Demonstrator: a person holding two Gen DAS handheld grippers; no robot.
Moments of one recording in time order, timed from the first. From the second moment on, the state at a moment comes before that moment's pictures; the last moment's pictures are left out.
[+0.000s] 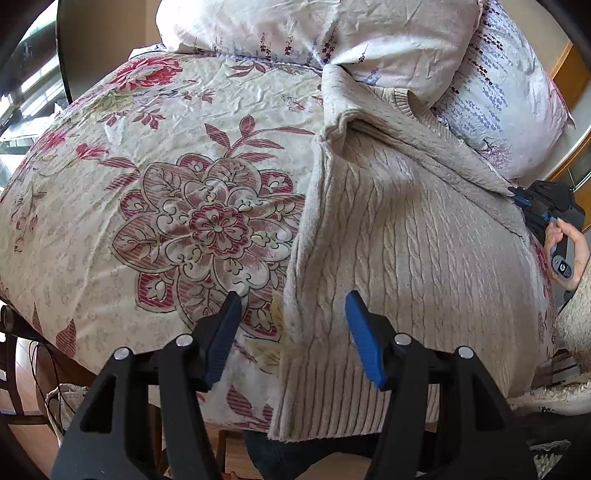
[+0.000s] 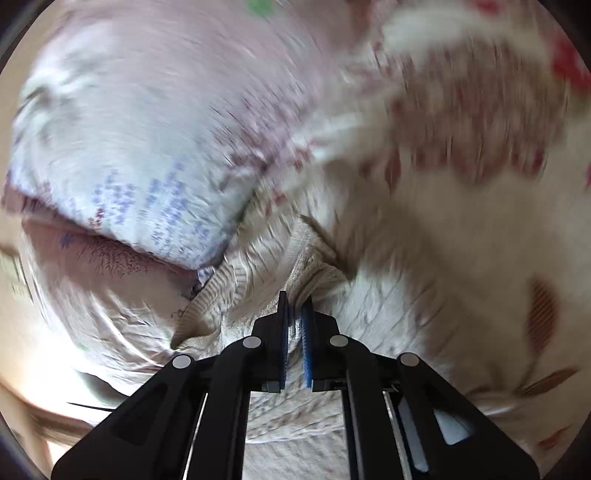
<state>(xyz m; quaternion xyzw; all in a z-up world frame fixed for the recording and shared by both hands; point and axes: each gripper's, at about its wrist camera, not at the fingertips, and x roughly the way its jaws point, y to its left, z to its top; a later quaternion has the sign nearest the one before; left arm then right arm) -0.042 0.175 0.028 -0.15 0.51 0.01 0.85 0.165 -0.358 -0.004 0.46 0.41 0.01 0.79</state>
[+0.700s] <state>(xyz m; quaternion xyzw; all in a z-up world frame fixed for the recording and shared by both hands) -0.050 0.168 0.027 -0.23 0.53 -0.05 0.81 -0.044 -0.391 -0.047 0.38 0.58 0.18 0.70</state>
